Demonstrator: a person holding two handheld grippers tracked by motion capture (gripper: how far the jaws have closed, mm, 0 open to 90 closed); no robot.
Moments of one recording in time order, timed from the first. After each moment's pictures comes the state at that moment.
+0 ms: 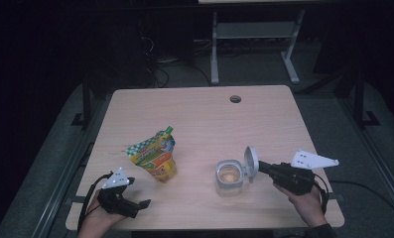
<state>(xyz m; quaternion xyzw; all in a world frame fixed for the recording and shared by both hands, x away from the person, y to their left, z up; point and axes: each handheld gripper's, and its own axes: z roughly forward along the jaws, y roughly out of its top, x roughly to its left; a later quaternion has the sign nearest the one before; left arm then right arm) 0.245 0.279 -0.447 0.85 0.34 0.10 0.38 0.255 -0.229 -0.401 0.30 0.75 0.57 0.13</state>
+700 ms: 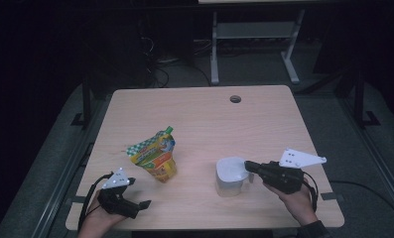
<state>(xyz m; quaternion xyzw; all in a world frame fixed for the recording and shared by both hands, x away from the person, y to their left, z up) 0.244 0.279 -0.448 0.85 0.34 0.09 0.39 0.258 -0.204 -0.394 0.27 0.76 0.57 0.12</state>
